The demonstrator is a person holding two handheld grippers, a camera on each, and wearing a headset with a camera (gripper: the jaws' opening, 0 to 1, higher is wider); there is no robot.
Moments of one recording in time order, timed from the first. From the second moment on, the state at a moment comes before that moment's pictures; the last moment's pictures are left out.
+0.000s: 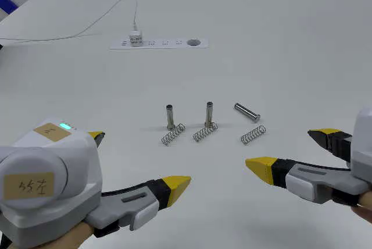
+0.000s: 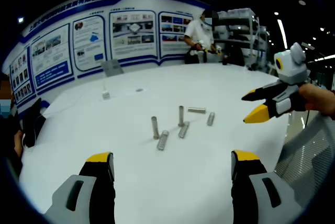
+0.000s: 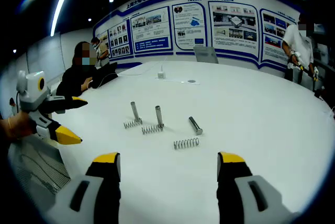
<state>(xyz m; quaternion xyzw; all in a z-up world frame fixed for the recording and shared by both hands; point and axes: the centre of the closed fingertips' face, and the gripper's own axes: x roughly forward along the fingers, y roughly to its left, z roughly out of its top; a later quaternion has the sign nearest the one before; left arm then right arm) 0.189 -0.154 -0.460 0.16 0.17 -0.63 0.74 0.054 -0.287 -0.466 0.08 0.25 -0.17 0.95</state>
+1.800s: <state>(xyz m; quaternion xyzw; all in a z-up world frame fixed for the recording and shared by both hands) 0.183 -0.156 -0.455 0.14 0.16 -0.64 0.74 0.085 -0.308 -0.450 0.04 0.27 -0.14 0.95</state>
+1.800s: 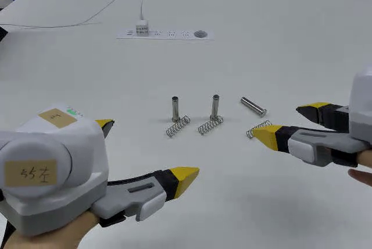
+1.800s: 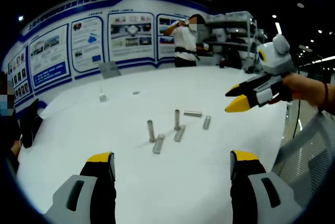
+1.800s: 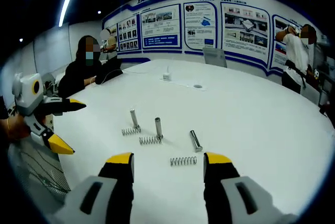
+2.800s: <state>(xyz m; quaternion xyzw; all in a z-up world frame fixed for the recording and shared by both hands) 0.178 -0.159 -0.455 0.13 0.17 -0.65 0.73 0.141 -0.366 -0.479 0.02 0.32 -0.10 0.94</state>
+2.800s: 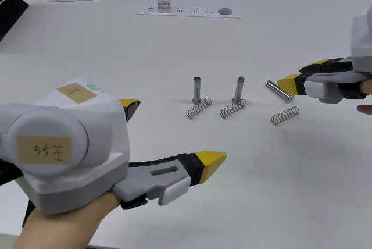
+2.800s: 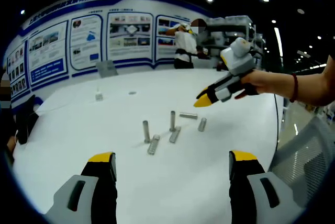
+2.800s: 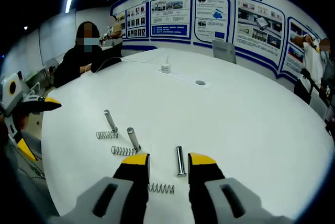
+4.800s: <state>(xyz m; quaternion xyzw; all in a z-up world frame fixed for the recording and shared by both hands) 0.181 -0.155 -0.460 0.13 0.18 -0.65 0.73 0.171 -0.389 -0.523 0.06 0.35 -0.10 0.93</state>
